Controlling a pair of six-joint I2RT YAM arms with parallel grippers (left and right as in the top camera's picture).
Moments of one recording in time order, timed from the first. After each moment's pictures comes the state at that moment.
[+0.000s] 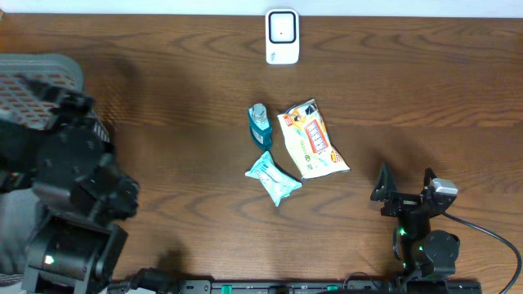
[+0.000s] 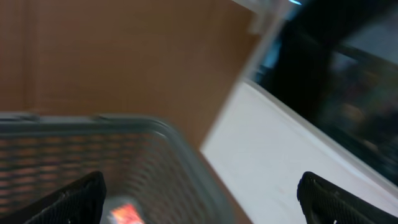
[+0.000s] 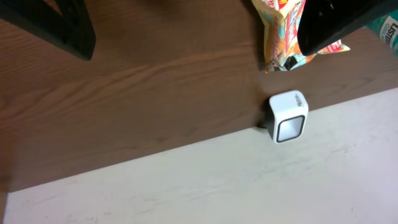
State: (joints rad) left arm -0.25 0.89 1.27 -0.48 -1.19 -0.53; right arm 0.00 0.01 0.01 -0.07 0.03 0.28
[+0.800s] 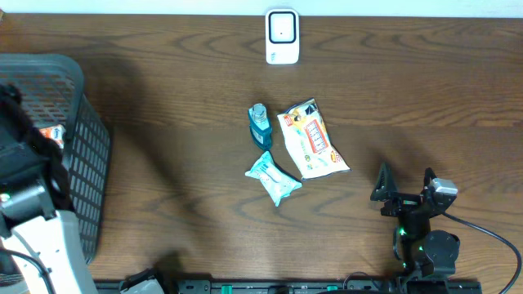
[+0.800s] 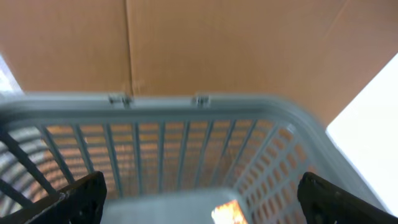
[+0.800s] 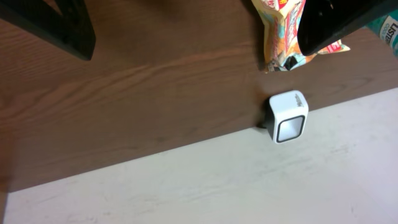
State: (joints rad) left arm 0.45 1.12 1.27 -0.62 -0.77 -0.57; right arm 0.00 0.01 0.01 -0.07 0.03 0.28
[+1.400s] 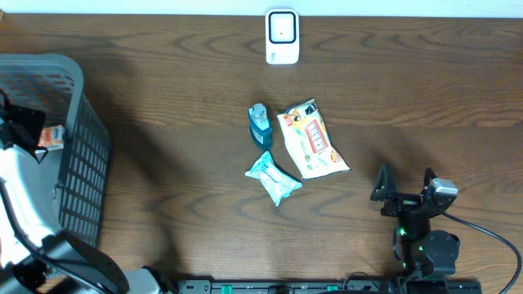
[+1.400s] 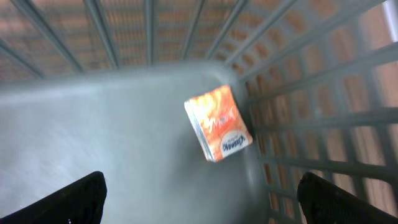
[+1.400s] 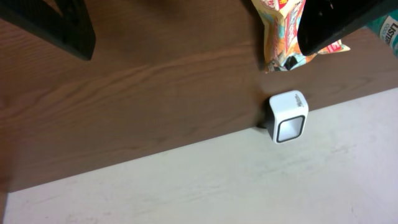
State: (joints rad) left arm 0.66 1.56 1.27 -0.66 -0.16 -0.73; right arm 0.00 0.01 0.01 -0.07 0.03 0.28
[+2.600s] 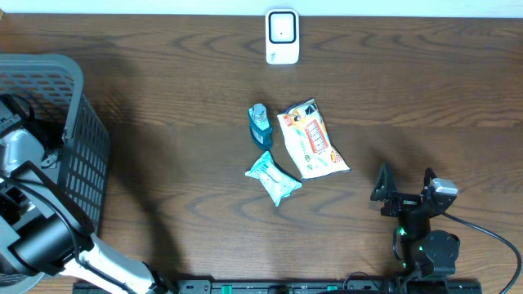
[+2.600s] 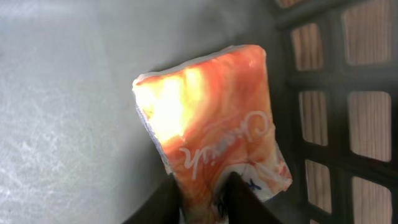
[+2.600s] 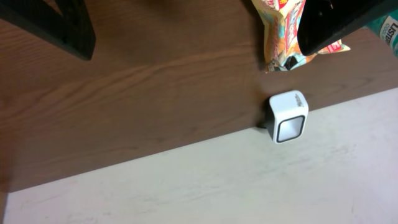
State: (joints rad) left arm 0.68 1.93 1.27 -0.44 0.03 -0.76; right arm 0.00 0.01 0.01 -0.07 0.03 0.28
